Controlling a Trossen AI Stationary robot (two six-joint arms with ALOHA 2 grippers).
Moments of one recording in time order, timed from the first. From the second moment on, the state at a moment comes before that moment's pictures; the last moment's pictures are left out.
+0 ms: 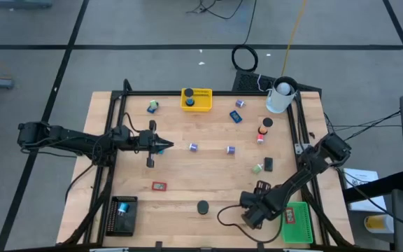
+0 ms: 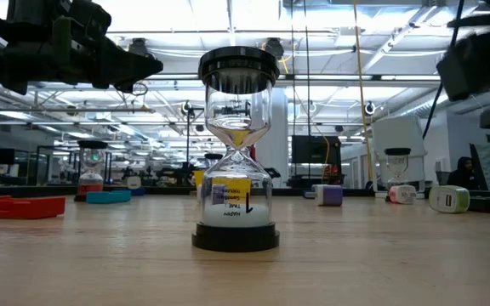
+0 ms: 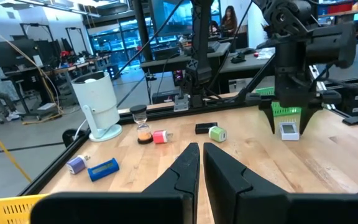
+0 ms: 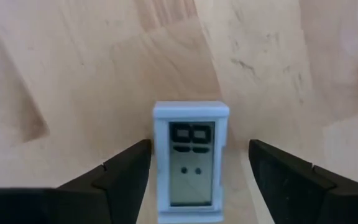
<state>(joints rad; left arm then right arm) 0.10 0.97 0.16 0.83 0.13 0.17 0.70 1.82 1.11 -0.81 0.07 1.03</state>
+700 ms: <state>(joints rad) 0.10 0.97 0.16 0.83 0.13 0.17 0.69 1.75 1.10 -0.82 -0.06 0.96</state>
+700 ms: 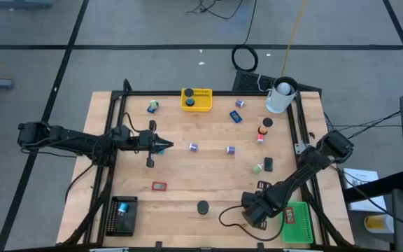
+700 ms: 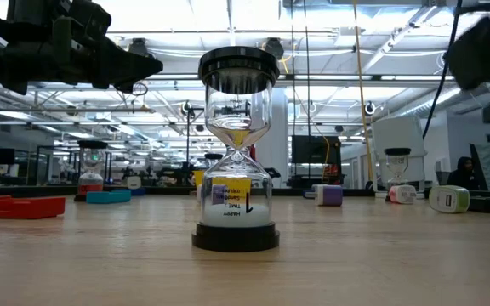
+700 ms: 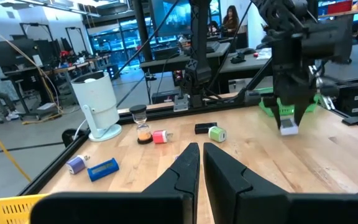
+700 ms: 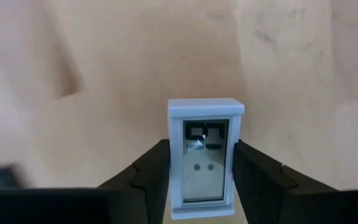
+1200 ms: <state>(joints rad) 0.10 0.97 0.16 0.83 0.13 0.17 0.84 1.43 1.11 -1.02 -0.24 1.59</state>
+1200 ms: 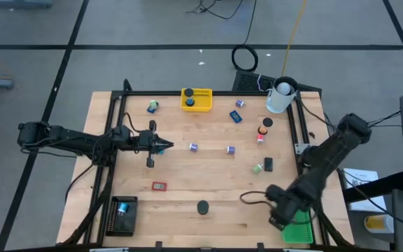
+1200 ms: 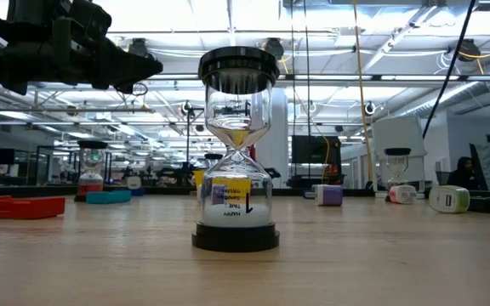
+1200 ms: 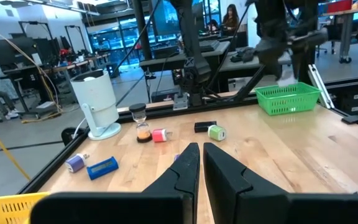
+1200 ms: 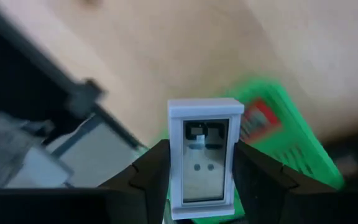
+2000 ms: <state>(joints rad) 0.10 0.97 0.16 0.82 0.13 0.17 1.02 1.40 0.71 -0.60 -0.26 2.08</state>
